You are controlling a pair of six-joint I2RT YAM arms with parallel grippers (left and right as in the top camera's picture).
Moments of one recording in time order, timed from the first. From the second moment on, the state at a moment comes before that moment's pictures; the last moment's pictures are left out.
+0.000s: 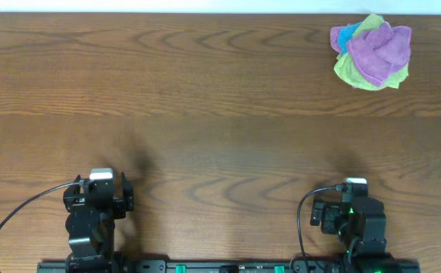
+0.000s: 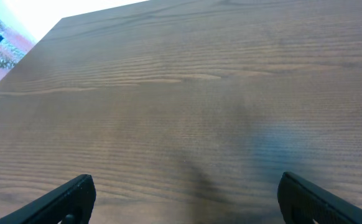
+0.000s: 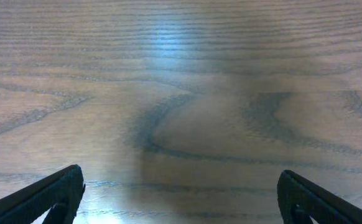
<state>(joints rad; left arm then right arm) 0.09 0.01 0.15 -0.56 -0.10 0.18 0.04 0.23 0.19 -0.80 0.08 0.09</state>
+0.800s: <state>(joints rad) 0.09 0.01 0.15 -0.56 -0.10 0.18 0.04 0.32 0.31 -0.76 0.08 0.18</state>
